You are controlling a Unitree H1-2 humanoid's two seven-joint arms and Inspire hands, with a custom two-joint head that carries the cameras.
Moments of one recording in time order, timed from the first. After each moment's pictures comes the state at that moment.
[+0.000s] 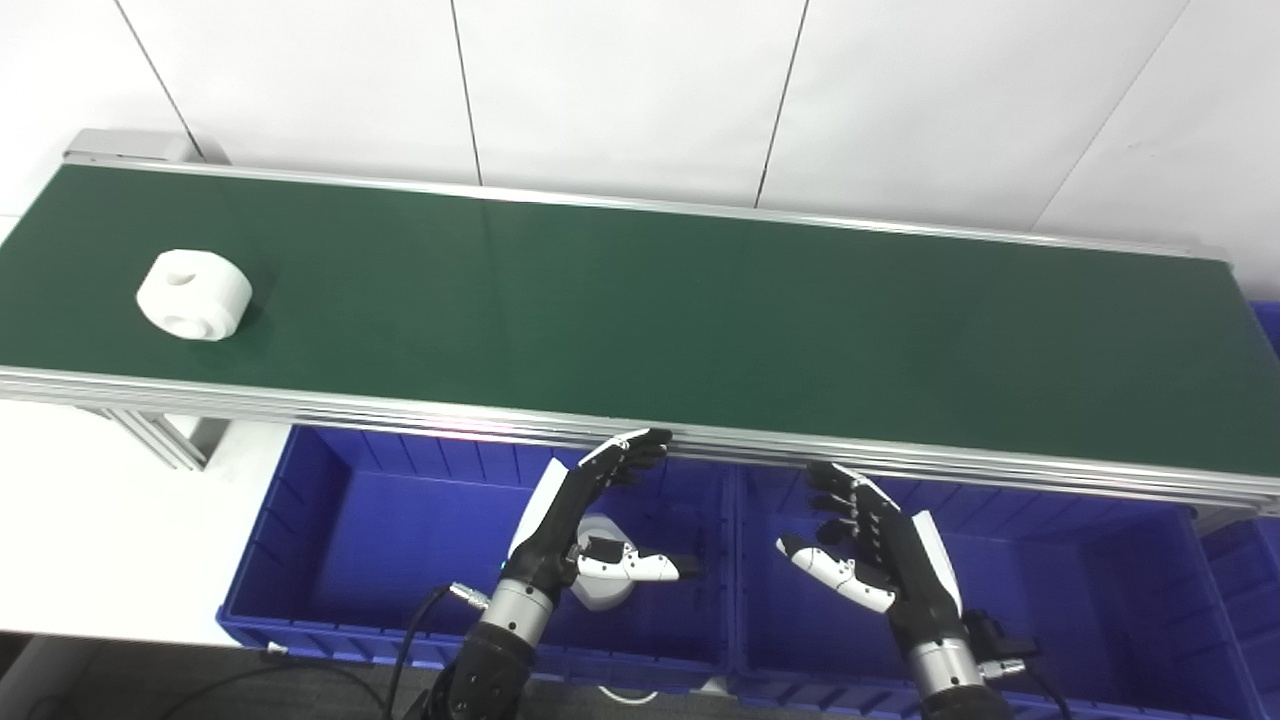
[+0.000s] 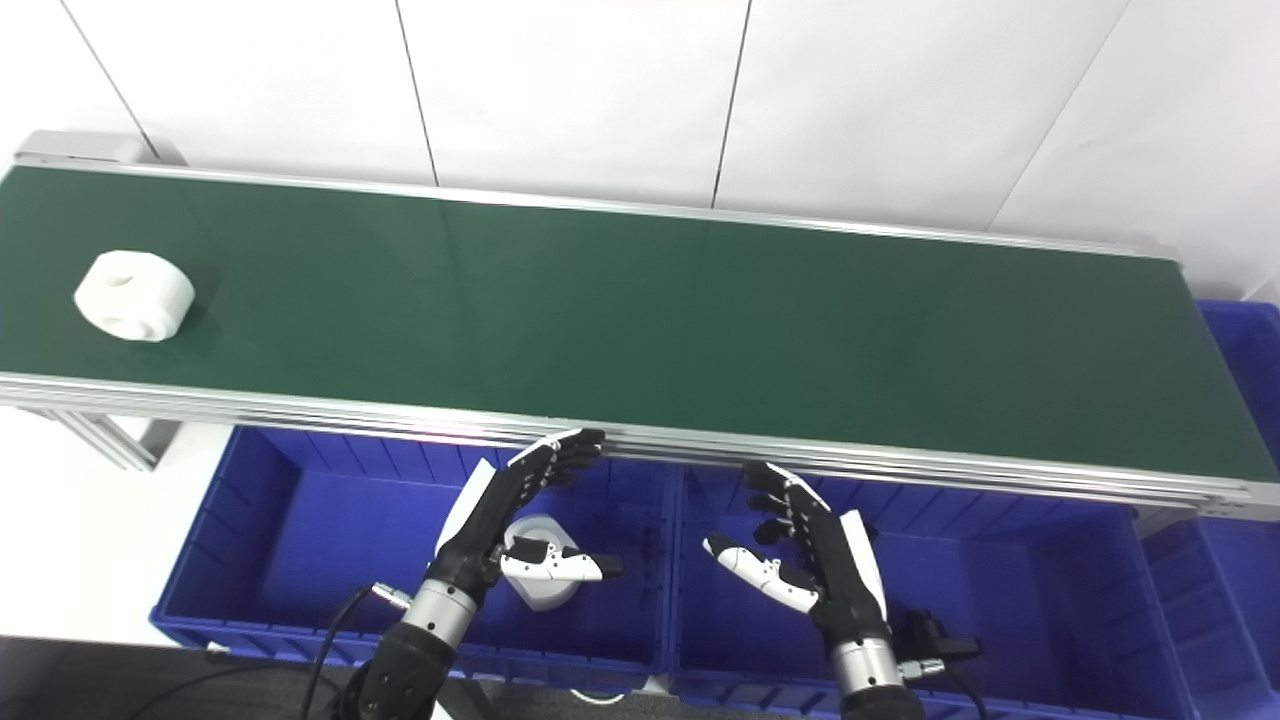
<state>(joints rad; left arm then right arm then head) -0.04 -0.08 -0.36 0.39 0.31 -0.33 -0.02 0.23 -0.13 0.03 0.09 -0.14 -0.16 -0.03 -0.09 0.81</state>
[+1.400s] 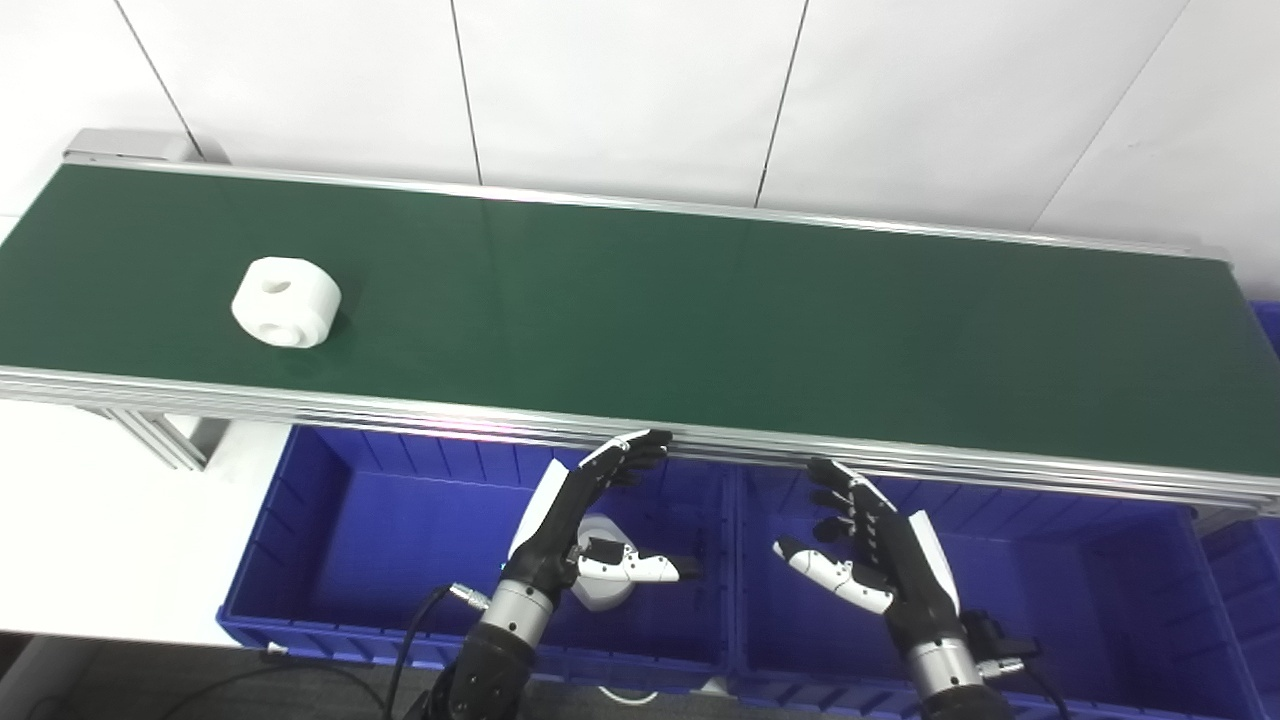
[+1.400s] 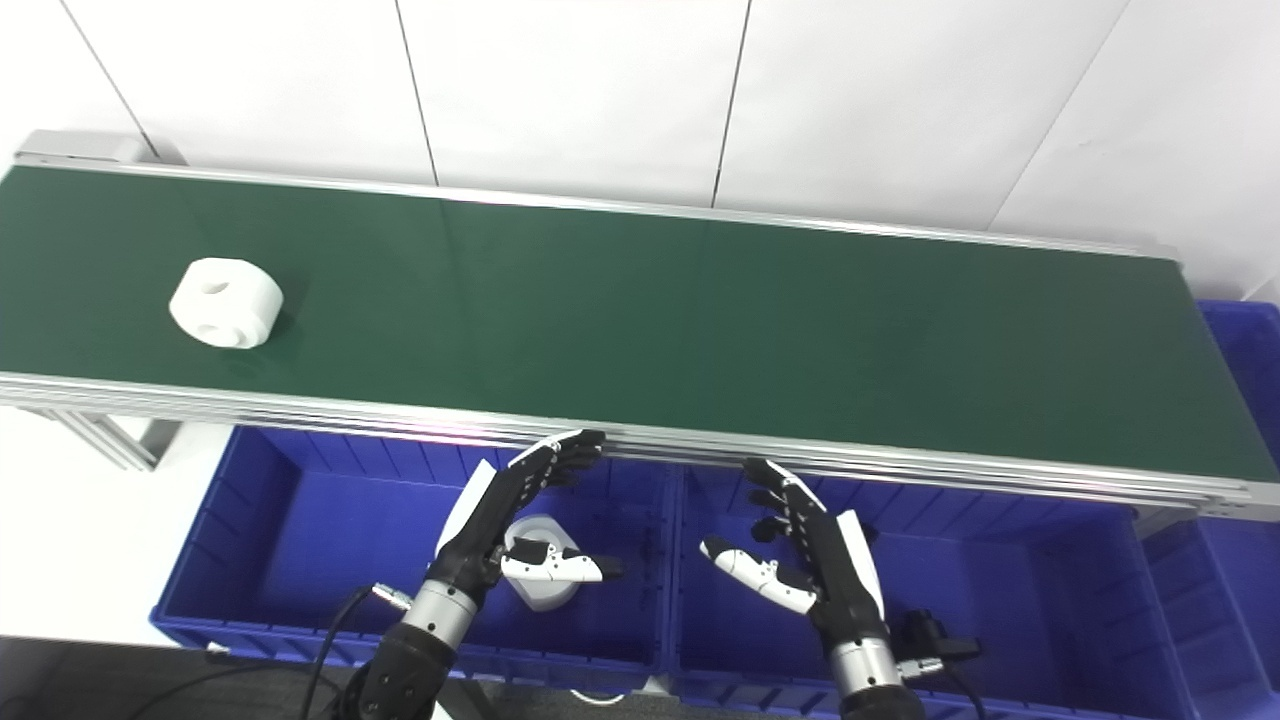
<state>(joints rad) -0.04 -0.08 -0.36 0.39 0.32 -0.33 -0.02 0.23 -0.13 0.04 0.09 -0.12 -0.16 0.00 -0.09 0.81</state>
